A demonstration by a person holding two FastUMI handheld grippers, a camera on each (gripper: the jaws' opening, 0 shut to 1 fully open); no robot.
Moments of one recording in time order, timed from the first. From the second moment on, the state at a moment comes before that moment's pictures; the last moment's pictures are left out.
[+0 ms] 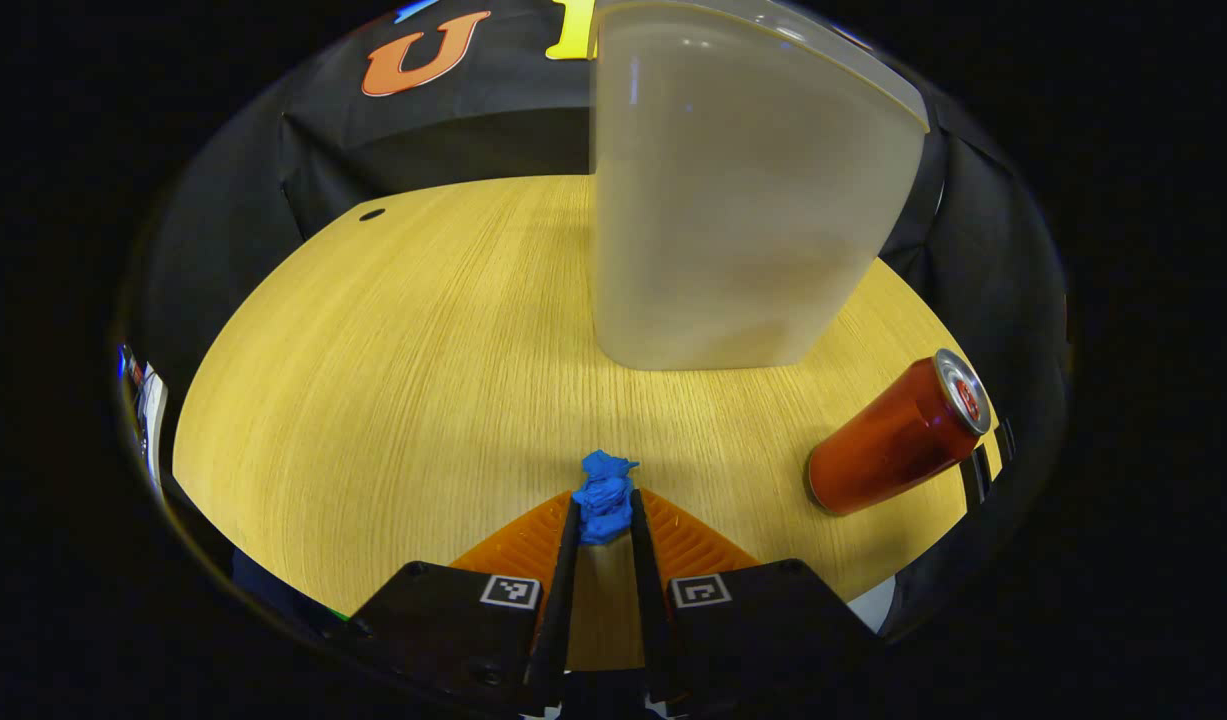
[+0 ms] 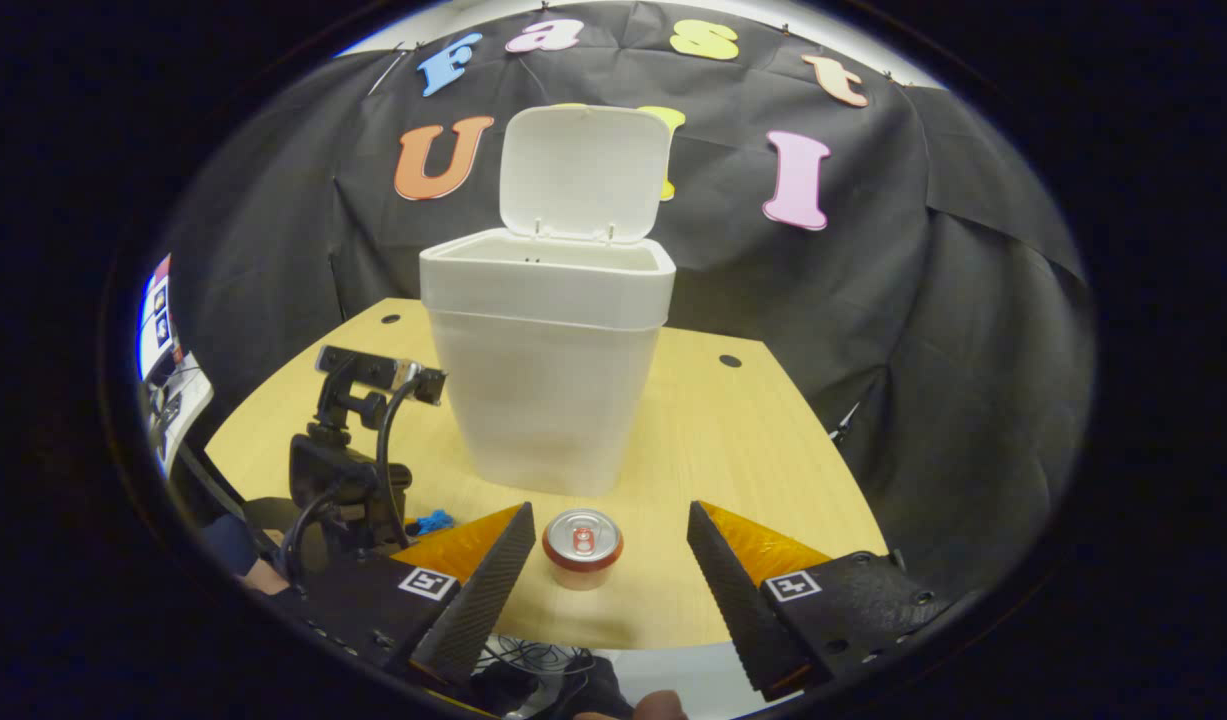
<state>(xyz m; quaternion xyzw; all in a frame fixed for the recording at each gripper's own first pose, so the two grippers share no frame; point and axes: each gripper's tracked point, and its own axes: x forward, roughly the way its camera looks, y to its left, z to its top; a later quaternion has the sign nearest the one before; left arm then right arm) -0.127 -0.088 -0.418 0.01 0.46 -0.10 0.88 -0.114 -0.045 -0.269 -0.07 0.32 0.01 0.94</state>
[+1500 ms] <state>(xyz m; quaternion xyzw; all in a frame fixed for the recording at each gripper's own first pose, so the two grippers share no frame) -0.017 -0.035 -0.087 -0.03 0.20 -0.06 0.98 -0.100 -0.033 -0.434 0.01 0.48 -0.02 0.88</state>
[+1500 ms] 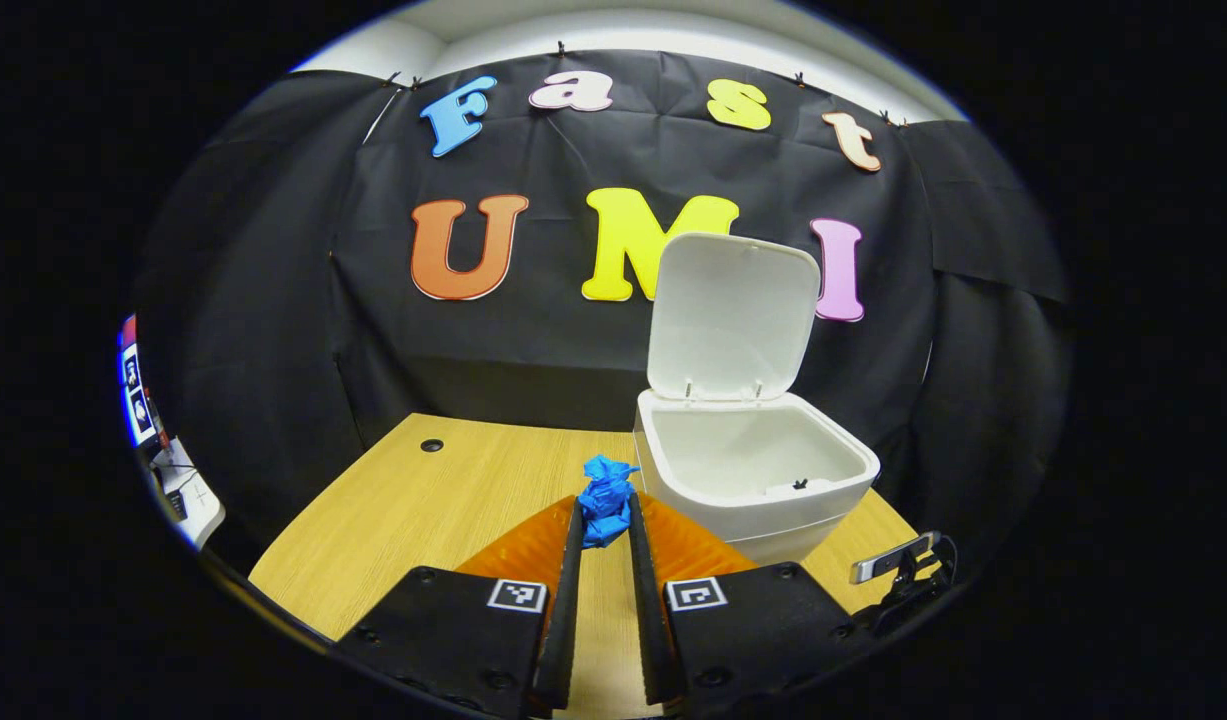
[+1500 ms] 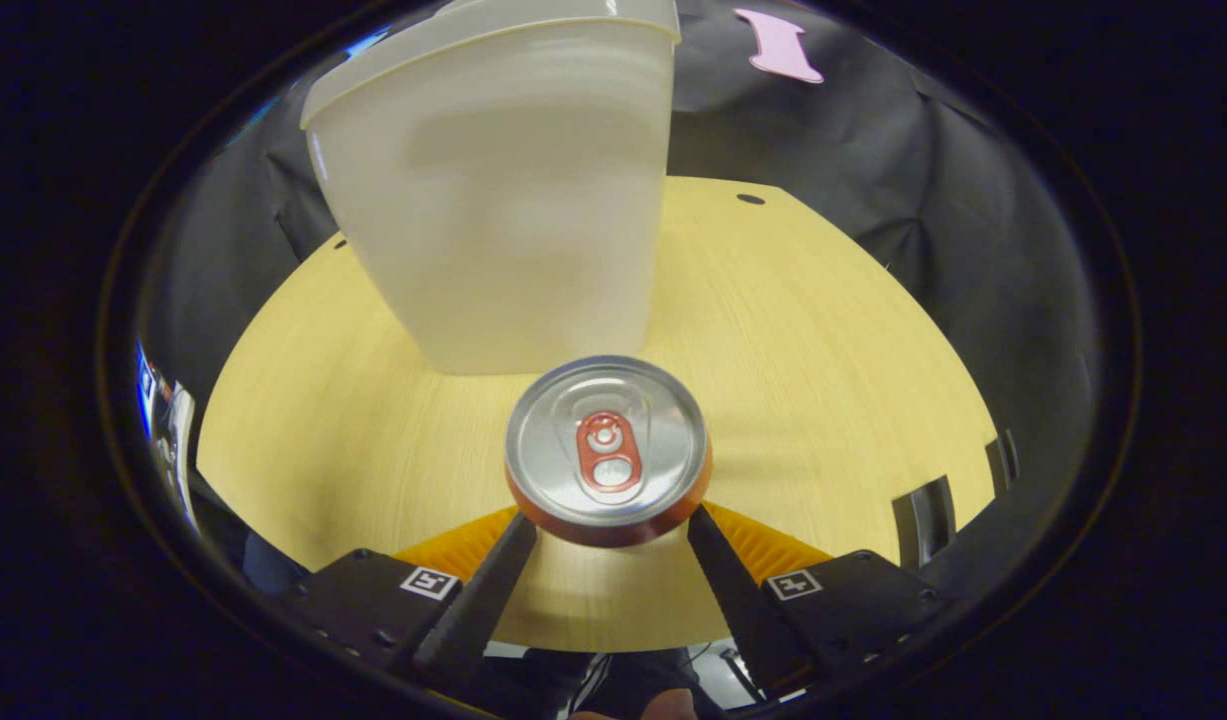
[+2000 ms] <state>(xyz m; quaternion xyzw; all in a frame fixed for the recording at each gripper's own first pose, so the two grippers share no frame) -0.003 -0.029 -0.063 -0.02 0.18 -0.06 0.98 -0.085 -0.033 -0.437 0.02 0.48 -0.01 0.88</state>
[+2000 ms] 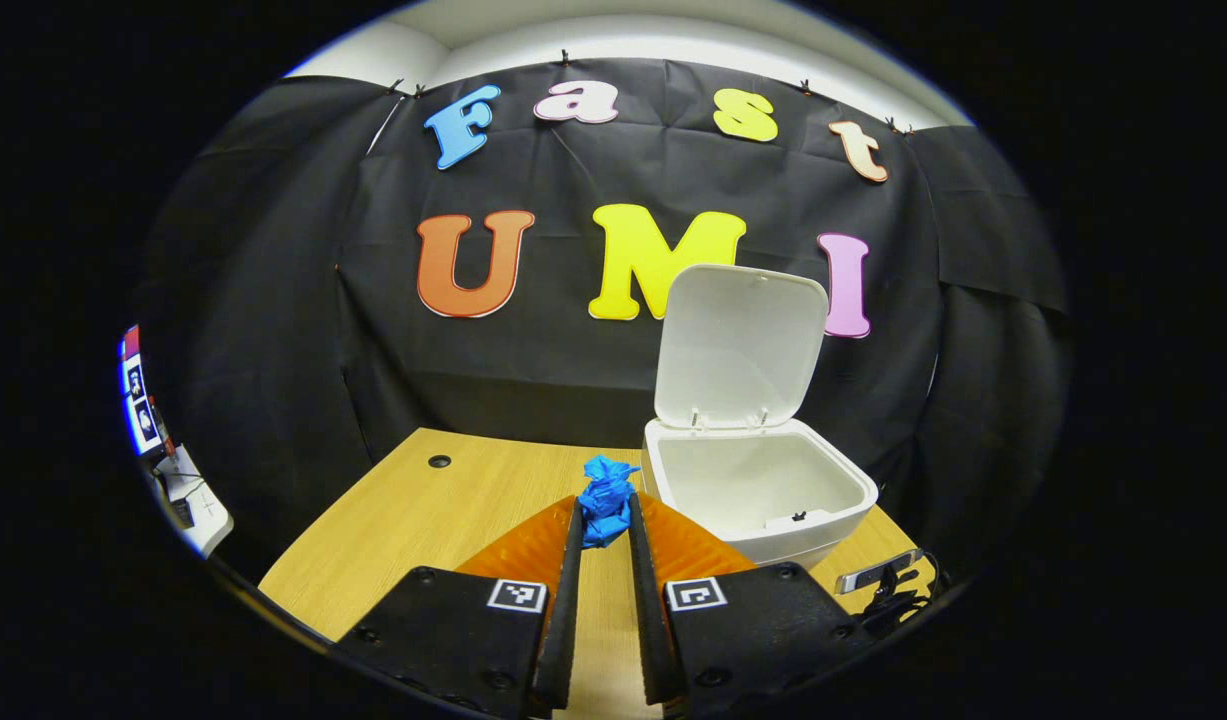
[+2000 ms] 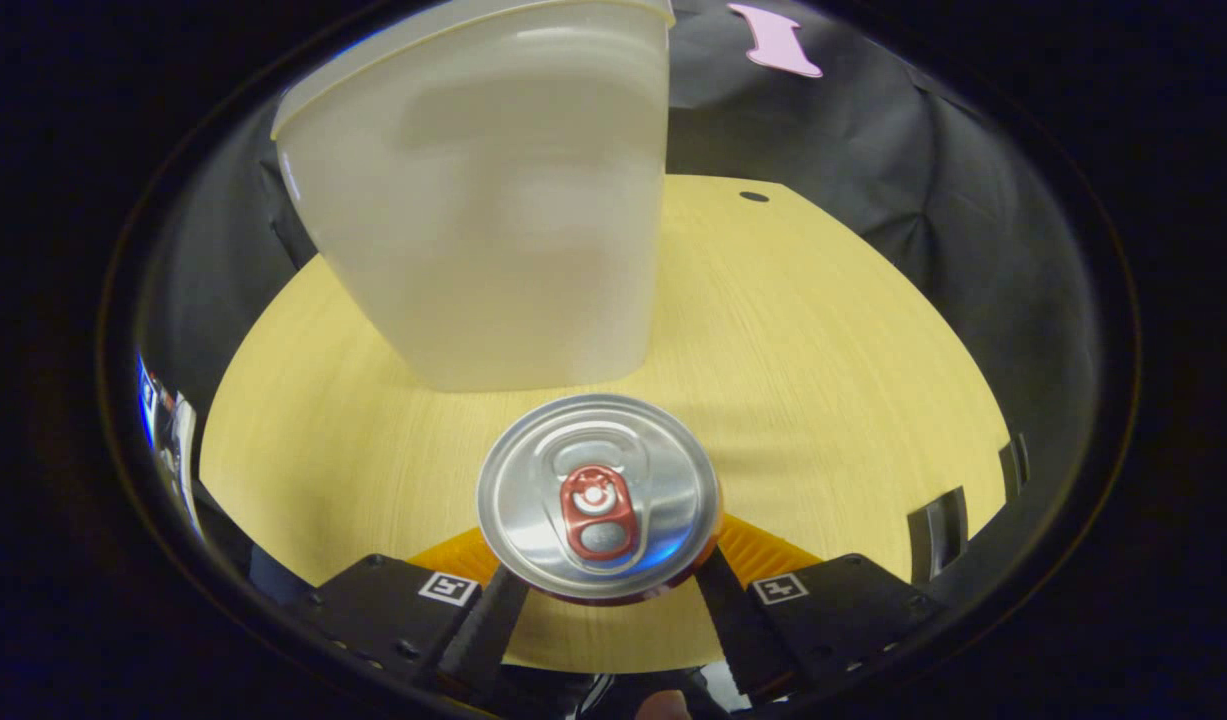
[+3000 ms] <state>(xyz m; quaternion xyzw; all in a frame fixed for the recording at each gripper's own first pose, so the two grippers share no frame) 0.067 -0.112 -0.068 -0.04 0.18 -0.11 0.98 -0.047 -0.137 -0.268 0.03 0.39 -0.08 0.92</state>
